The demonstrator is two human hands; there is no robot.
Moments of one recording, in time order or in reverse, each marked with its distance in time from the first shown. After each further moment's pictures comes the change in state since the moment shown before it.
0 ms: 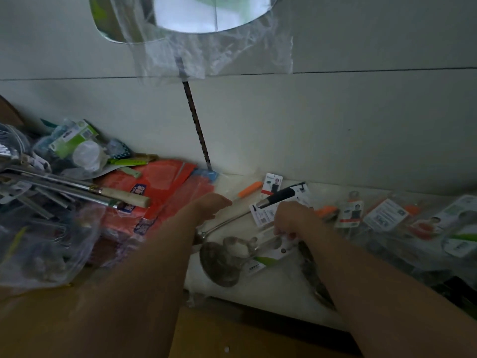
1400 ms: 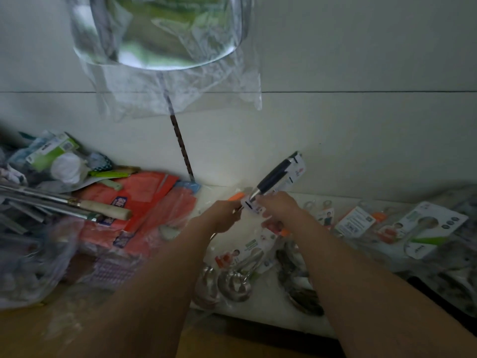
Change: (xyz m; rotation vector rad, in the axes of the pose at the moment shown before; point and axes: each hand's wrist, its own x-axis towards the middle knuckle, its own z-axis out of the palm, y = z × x) left_hand -0.022 0.038 0.051 0.659 0.051 0.384; right_hand -0.018 0.012 -0.033 0.915 0.149 0.093
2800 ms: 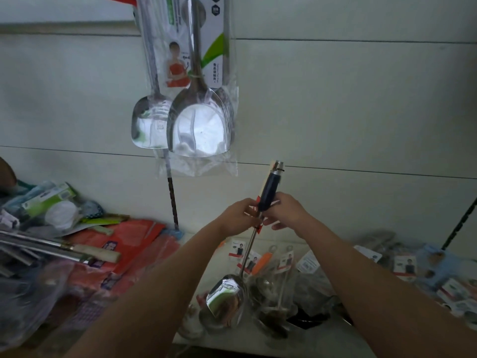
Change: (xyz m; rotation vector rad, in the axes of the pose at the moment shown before) left_hand -0.067 0.109 -0.075 -0.543 0.113 0.313; right_hand -0.113 -0.065 -0.089 -0.055 0.181 -0.346
